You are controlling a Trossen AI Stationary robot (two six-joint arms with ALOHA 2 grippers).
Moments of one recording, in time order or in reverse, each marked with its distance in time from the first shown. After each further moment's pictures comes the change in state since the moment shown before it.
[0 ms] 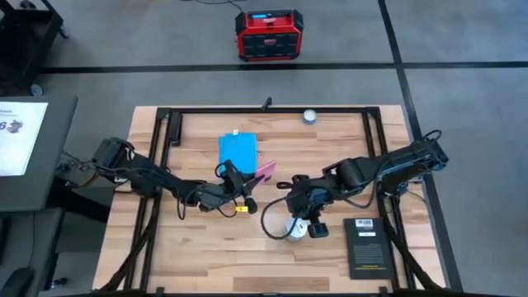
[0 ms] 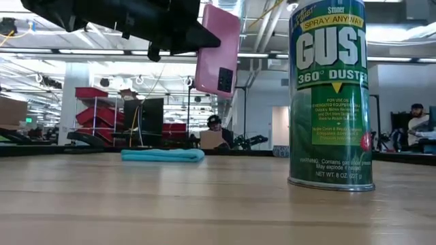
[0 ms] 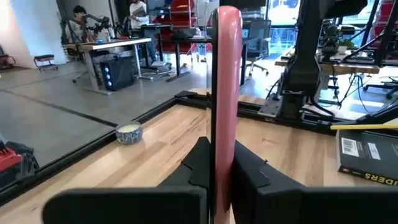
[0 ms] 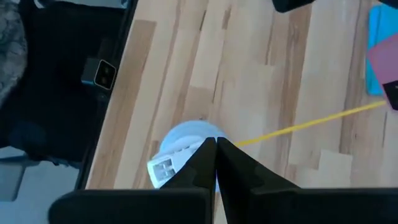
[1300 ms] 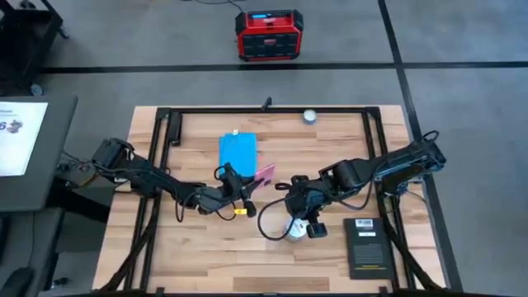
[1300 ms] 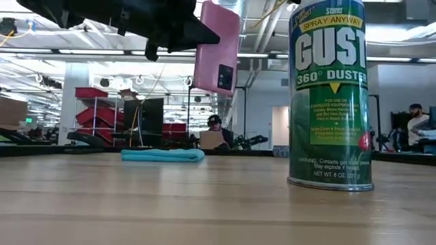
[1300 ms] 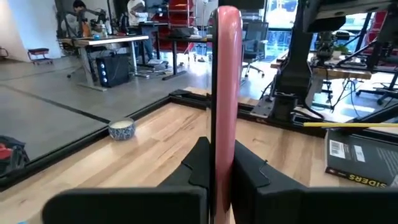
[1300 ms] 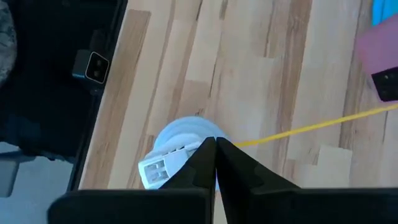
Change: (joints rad) left arm -0.033 0.000 0.005 -0.017 -0.022 -0.043; right arm 0.000 0.027 -0.001 -0.018 0.005 -0.008
